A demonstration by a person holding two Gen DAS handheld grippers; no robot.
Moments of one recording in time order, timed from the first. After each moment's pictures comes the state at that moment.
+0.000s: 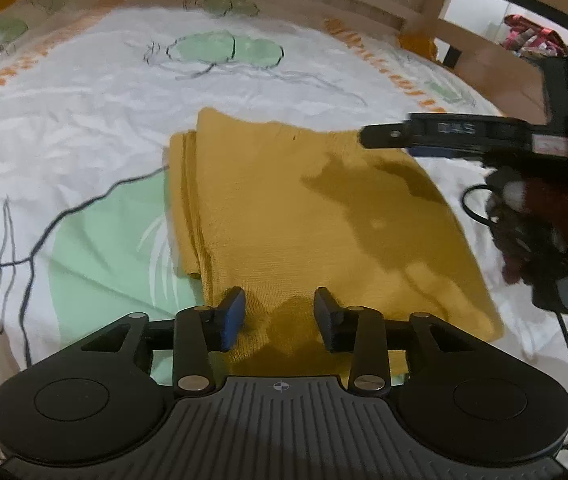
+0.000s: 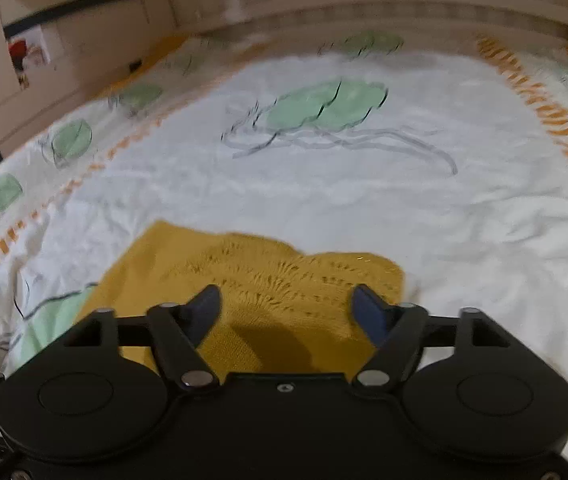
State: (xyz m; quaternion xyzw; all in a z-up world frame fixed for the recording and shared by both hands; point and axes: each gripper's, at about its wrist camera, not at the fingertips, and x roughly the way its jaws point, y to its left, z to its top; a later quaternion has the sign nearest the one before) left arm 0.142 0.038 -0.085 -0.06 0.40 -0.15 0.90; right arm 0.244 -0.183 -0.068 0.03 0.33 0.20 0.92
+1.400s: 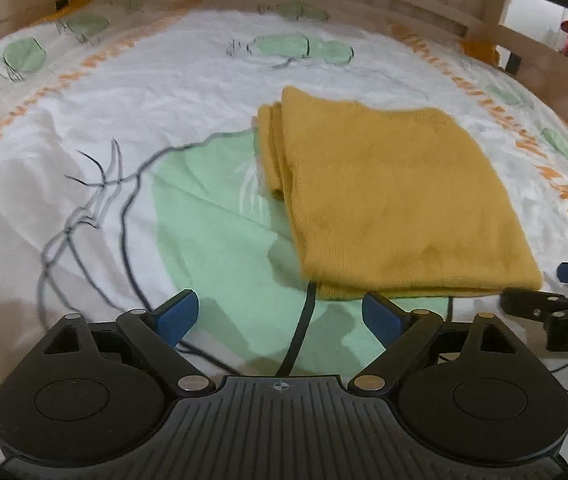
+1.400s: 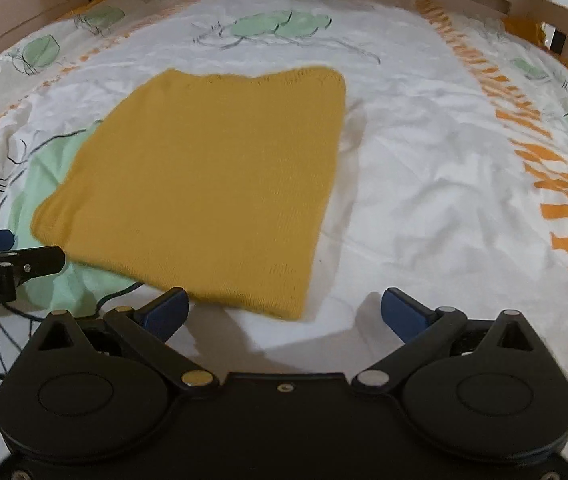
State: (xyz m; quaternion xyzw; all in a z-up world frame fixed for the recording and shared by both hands) left arm 0.078 0.046 -0.085 -0.04 0.40 -0.03 0.91; right arm 0.095 -0.173 -0.088 -0.05 0.41 0.09 0.91
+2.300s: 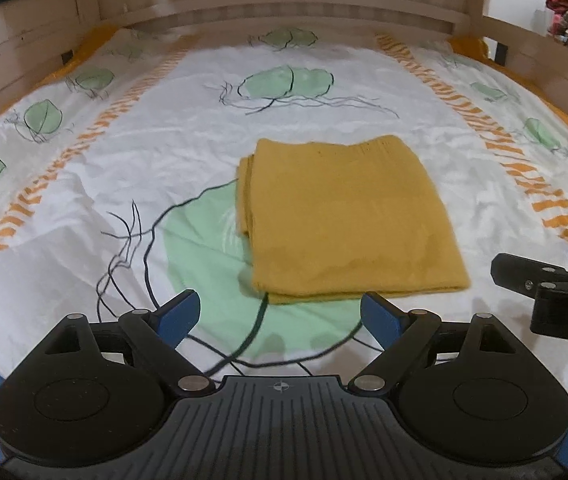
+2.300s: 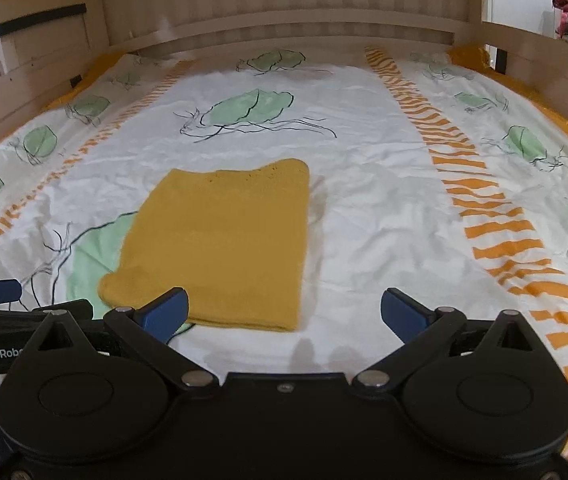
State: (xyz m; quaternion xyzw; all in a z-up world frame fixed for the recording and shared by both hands) left arm 0.039 -0.007 -0.014 0.02 0.39 -0.01 0.92; right arm 0.036 -0.186 -0.017 0.02 0.34 0.05 0.94
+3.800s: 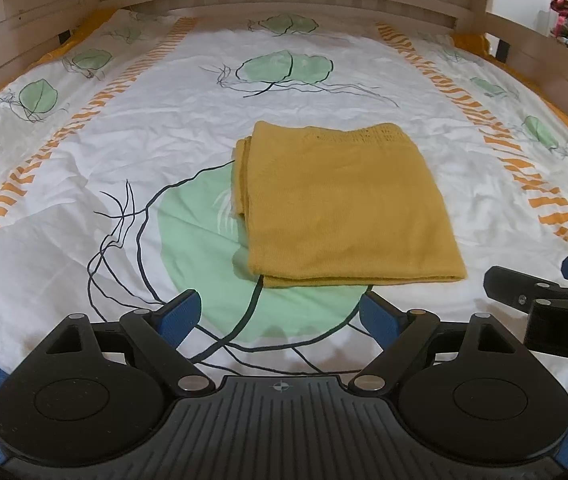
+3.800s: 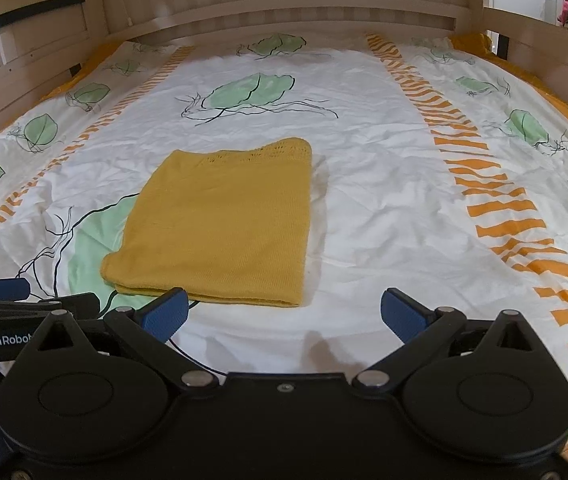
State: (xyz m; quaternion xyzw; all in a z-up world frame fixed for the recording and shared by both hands) left arm 0.036 -0.011 -0.018 0.00 0.41 -0.01 0.91; right arm 0.033 -0.185 -0.023 0.02 0.36 0.05 0.93
